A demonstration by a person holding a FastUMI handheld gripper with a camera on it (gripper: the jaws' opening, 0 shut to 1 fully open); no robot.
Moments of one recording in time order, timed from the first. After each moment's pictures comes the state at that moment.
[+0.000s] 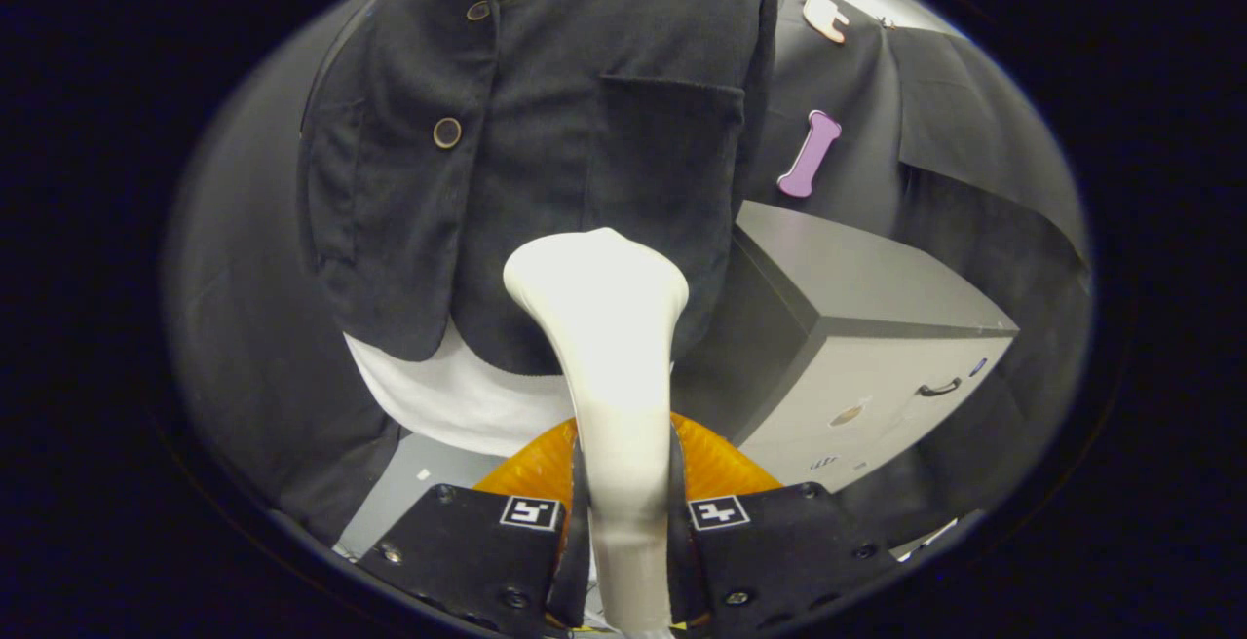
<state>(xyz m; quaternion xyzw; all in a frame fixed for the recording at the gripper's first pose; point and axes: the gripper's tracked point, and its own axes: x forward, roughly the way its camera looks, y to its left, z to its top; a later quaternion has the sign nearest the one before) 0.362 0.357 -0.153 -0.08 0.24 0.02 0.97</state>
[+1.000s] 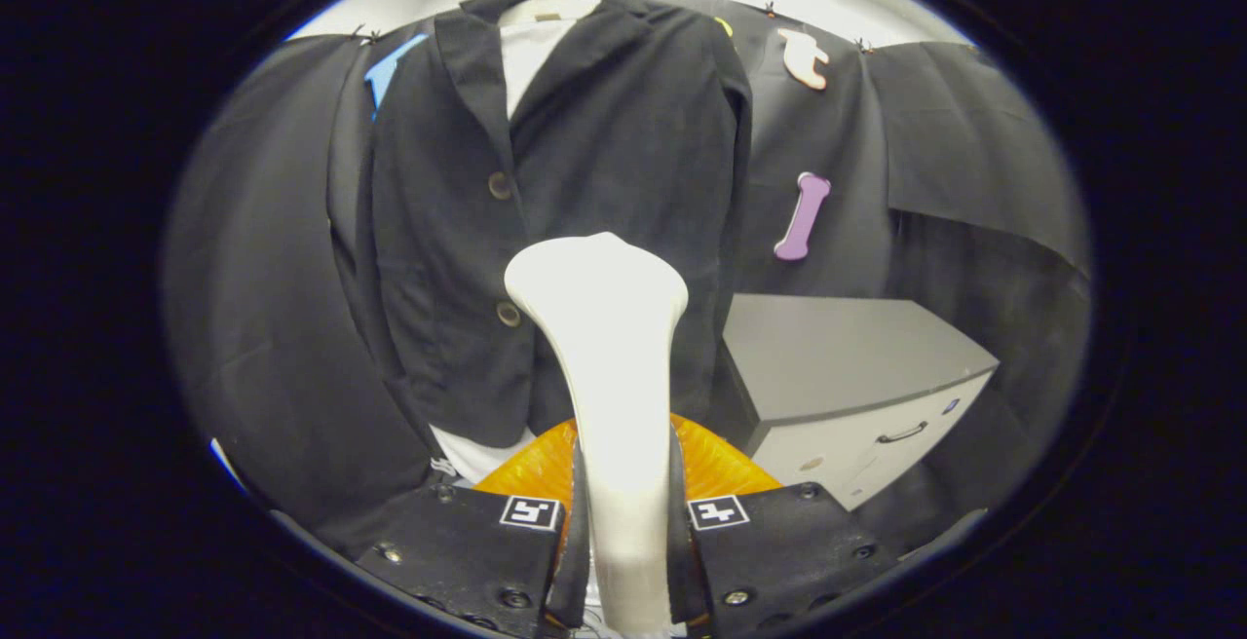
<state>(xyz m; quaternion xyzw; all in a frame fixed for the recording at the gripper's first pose) 0.306 0.392 0.008 -0.03 0.15 0.06 0.99</state>
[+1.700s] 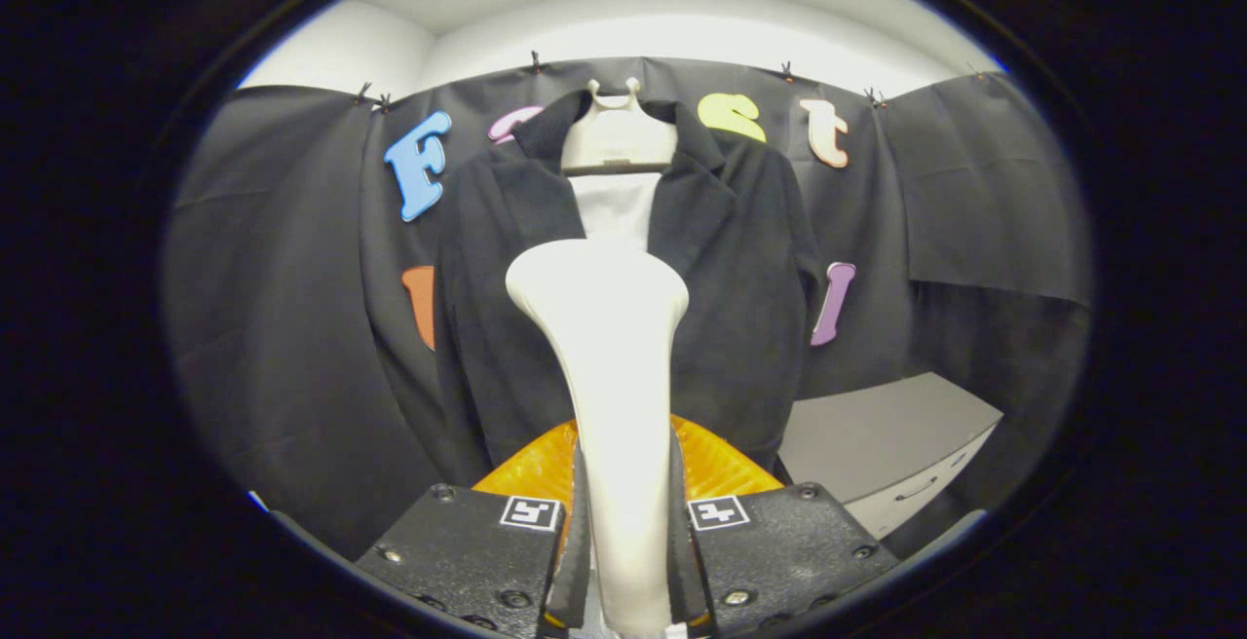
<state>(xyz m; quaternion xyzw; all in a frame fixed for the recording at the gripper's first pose) 0.287 0.499 0.166 0.01 0.05 0.10 0.99</state>
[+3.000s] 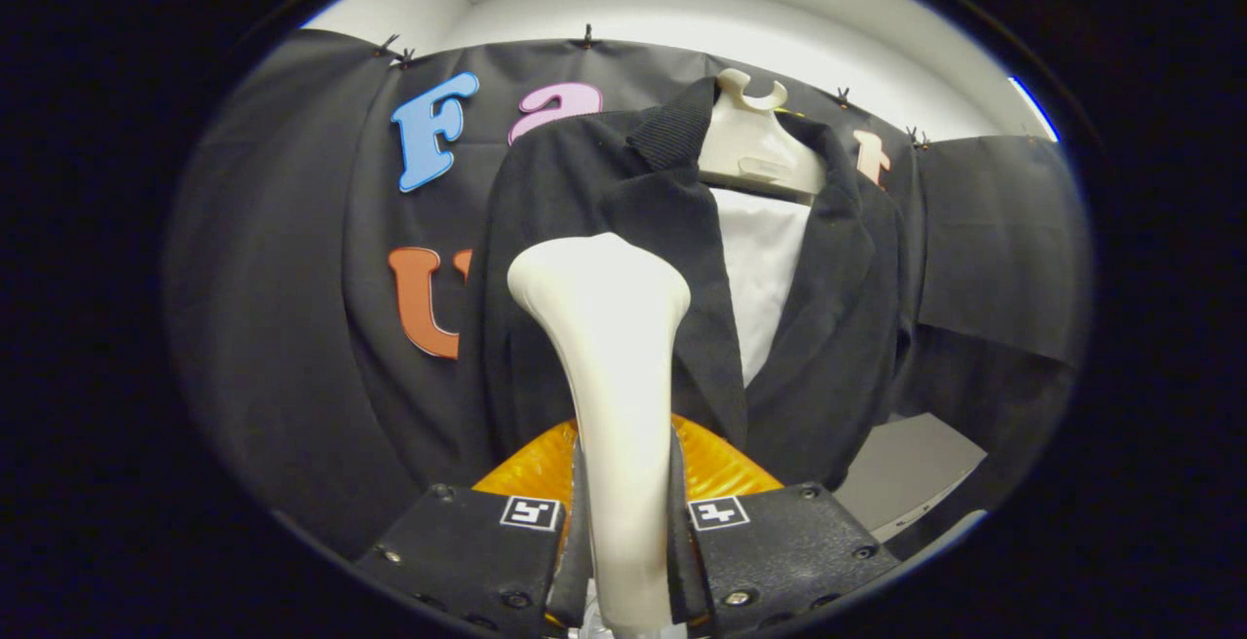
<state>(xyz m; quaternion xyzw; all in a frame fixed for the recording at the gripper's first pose) 0.350 0.592 0.165 -0.06 0.06 0.05 0.99</state>
